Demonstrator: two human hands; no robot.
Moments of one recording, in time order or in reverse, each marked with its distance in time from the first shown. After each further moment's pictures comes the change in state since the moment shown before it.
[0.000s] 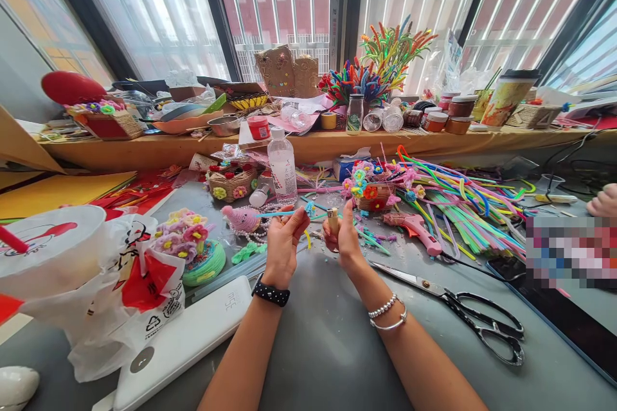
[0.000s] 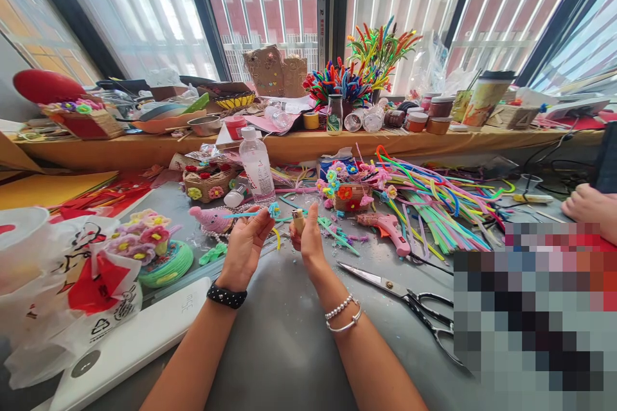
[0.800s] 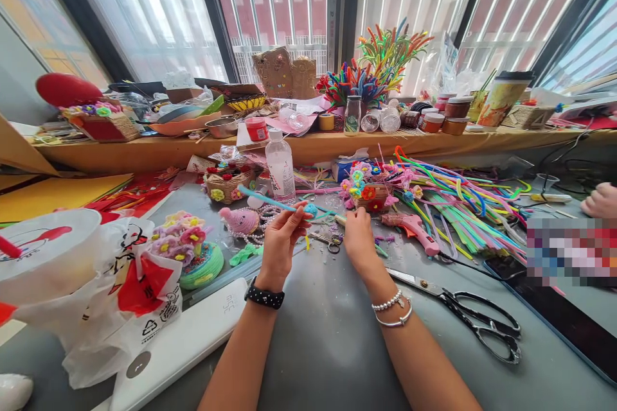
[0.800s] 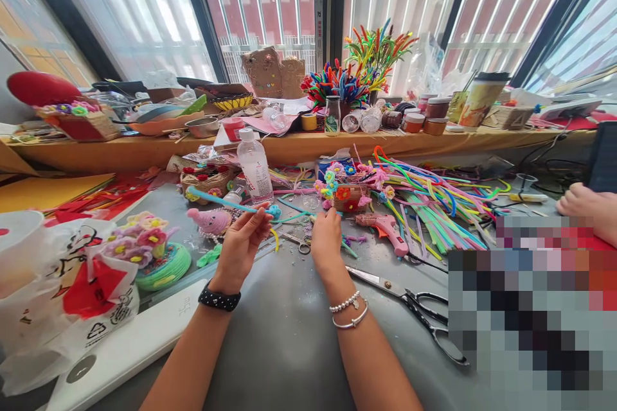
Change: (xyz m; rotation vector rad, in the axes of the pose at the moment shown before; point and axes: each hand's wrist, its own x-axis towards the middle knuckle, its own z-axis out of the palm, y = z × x) left_hand -0.004 0.011 0.001 0.194 -0.182 -0.022; right_hand 0.001 -0.012 -0.031 -1.510 0.395 -0.212
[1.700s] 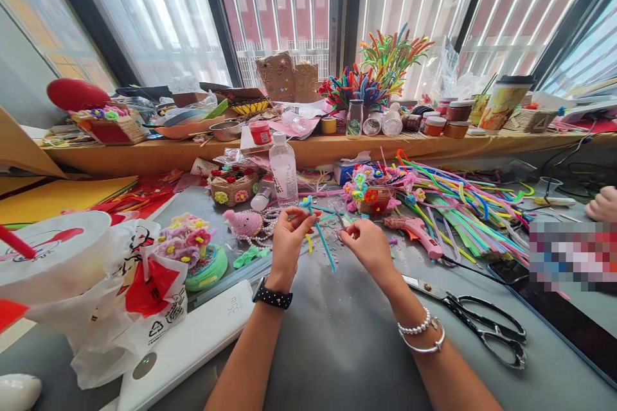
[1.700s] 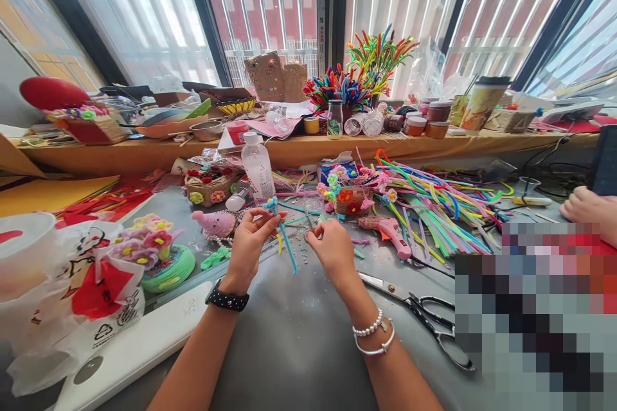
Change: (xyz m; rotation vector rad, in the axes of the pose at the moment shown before) left_hand 0.003 -0.005 0.004 0.208 0.015 0.118; right_hand -0.013 0.007 -0.020 0.134 -0.049 -0.107
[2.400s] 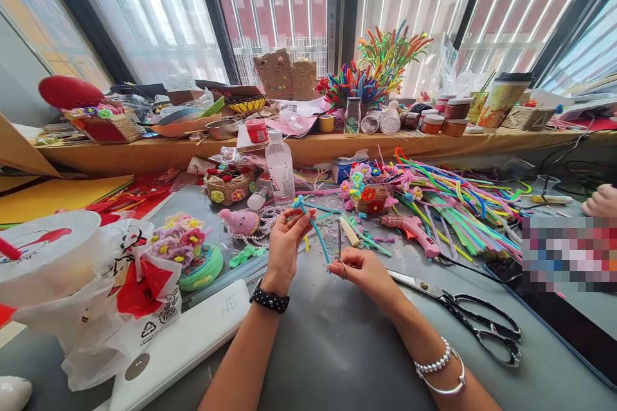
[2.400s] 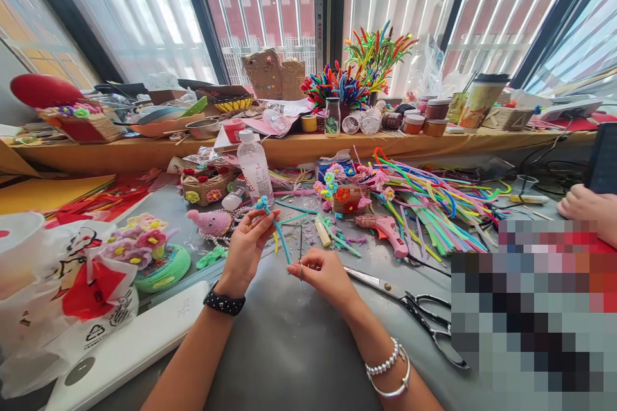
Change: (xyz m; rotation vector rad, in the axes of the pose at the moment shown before) left_hand -0.003 -0.003 0.002 -0.229 0.021 -0.094; right_hand -0.041 0.006 -0.001 0.865 -0.334 -0.073
